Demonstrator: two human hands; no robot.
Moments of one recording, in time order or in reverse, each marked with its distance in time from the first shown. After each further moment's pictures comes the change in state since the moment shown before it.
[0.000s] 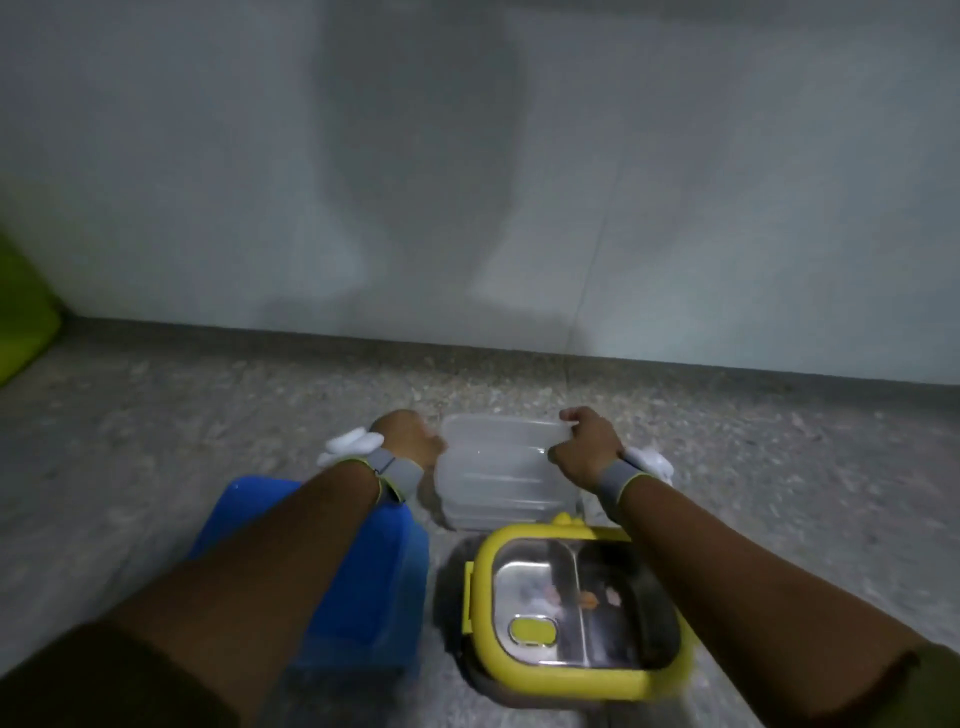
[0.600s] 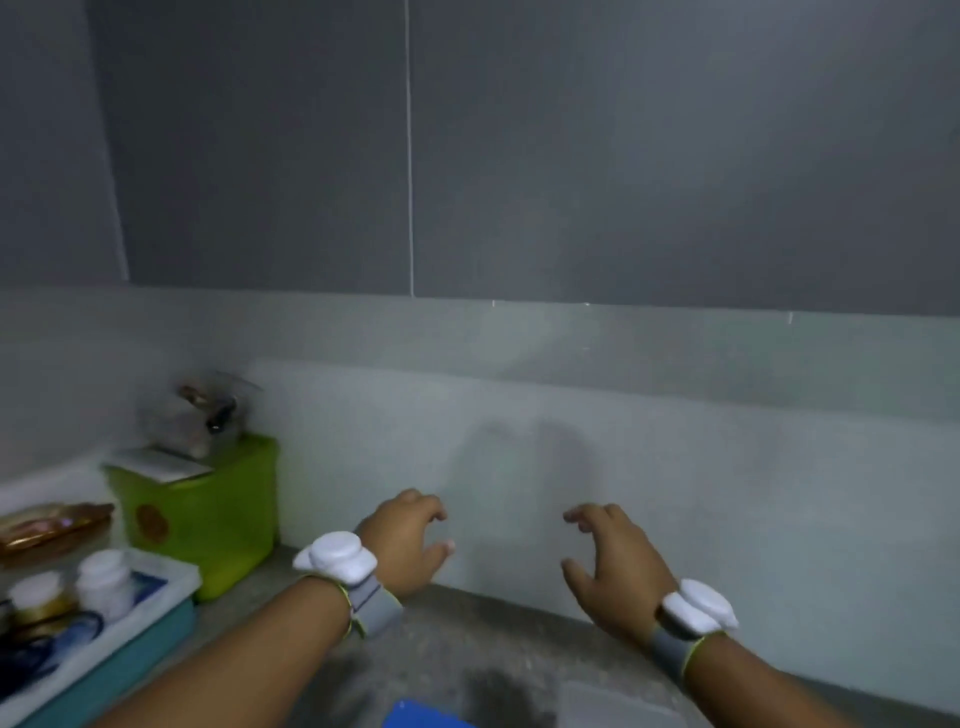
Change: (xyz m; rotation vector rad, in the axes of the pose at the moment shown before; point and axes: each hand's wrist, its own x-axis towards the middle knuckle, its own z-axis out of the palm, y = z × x) left_hand -0.184 -0.002 -0.247 0.271 0.501 0.372; right_hand -0.185 -0.194 -0.089 -0.282 0.261 -0.852
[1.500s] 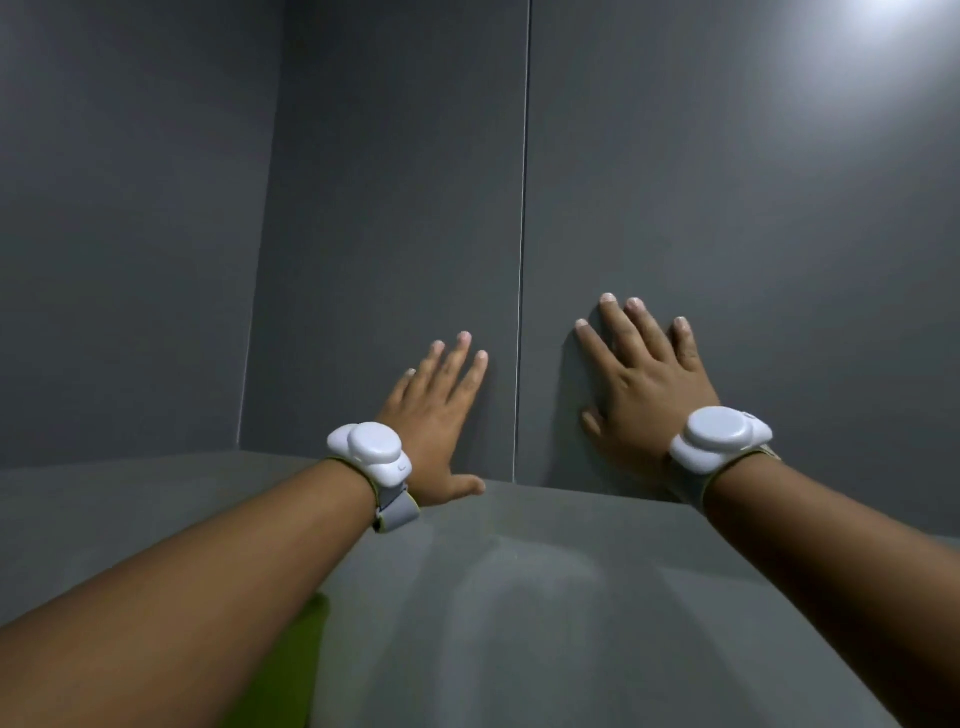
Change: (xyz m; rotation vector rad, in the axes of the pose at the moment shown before) left_hand 0.085 0.002 -0.262 0.582 0.568 0.217; right_hand 0.165 -0.191 -0.206 -0.558 0.640 -0.381
